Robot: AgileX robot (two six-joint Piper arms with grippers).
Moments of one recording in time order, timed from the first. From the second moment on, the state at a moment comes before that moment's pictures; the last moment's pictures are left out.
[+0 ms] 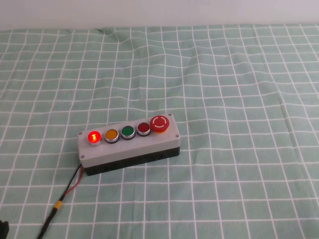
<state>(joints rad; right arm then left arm) 0.03 -0.01 0.03 0.07 0.34 0.07 -0.21 -0.01 0.03 0.21 0.39 -0.01</state>
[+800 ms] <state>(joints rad) 0.03 -0.01 0.03 0.07 0.34 0.07 -0.21 -0.01 0.03 0.11 0.39 -0.01</state>
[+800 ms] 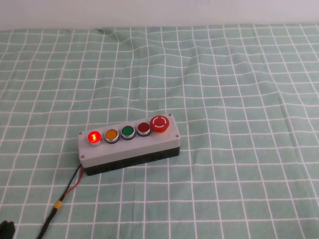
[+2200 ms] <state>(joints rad) 0.03 -0.01 0.03 0.07 0.34 0.07 -0.21 -0.01 0.03 0.11 -0.43 -0.26</state>
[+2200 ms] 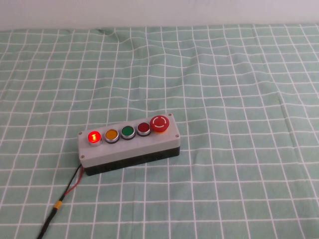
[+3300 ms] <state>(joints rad) 0.03 -0.01 0.03 0.07 0.34 0.07 -0.21 0.61 -0.94 0.16 0.80 -0.10</state>
